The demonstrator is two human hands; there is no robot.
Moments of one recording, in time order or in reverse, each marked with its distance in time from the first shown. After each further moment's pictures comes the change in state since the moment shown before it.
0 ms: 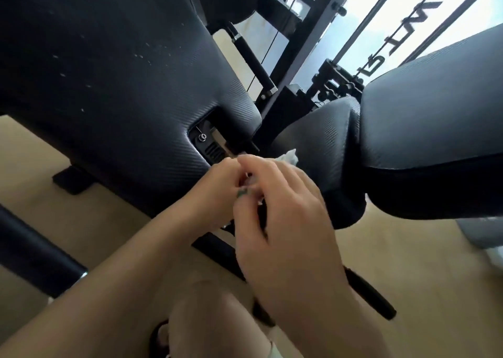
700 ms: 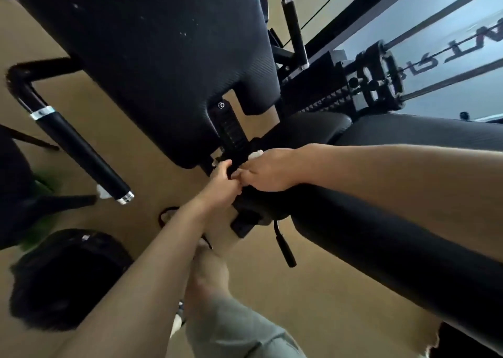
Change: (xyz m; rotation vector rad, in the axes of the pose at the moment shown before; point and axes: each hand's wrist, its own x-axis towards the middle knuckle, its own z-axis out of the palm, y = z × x) left_hand -0.029 0.124 0.010 -0.658 0.178 -1.022; right_hand 0.169 0.051 -0.026 -0.509 -1.803 -0.295
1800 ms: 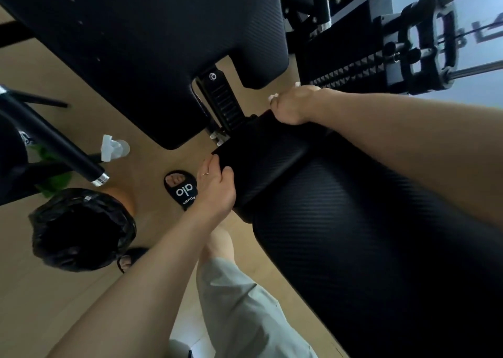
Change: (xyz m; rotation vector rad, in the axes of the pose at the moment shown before) left_hand 0.010 0.007 0.063 0.173 0.317 -0.151; right_hand 0.095 0.153 -0.043 -0.279 0.034 0.131
